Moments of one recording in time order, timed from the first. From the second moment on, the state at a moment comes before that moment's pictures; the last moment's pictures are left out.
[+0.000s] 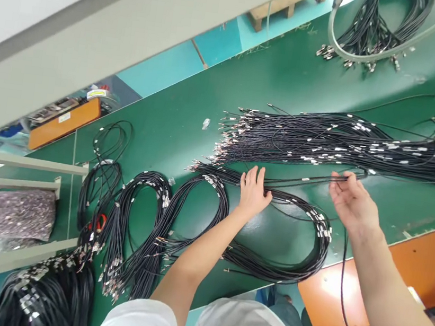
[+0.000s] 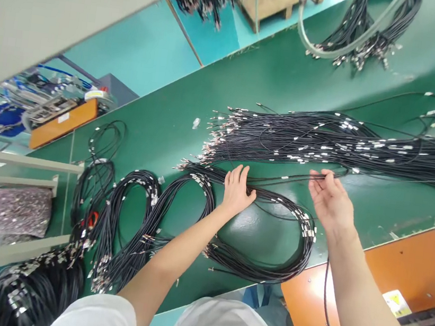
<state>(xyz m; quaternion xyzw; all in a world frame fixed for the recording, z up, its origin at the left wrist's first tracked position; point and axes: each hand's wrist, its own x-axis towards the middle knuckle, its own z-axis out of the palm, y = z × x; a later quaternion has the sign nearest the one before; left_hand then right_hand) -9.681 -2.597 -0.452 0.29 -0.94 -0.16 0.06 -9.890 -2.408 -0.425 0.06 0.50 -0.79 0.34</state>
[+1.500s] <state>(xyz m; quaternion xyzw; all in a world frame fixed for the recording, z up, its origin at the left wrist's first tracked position) -9.874 -2.590 -0.435 0.09 -0.91 -0.41 0.02 -10.012 -2.316 -0.488 0.30 0.51 -0.78 0.20</state>
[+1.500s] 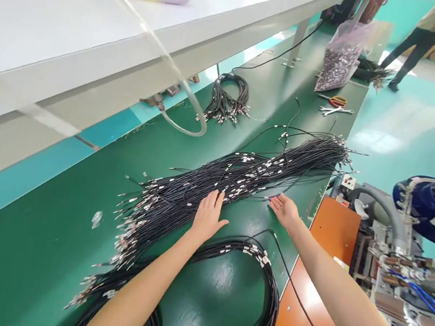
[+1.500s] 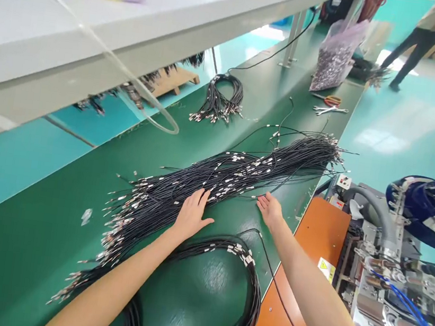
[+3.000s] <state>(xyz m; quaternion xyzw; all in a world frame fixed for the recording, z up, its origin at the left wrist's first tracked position) -10.089 -2.752 -0.495 0.18 -0.97 -0.15 -0.10 -10.081 -2.358 -0.547 0.18 0.53 -0.82 0.10</state>
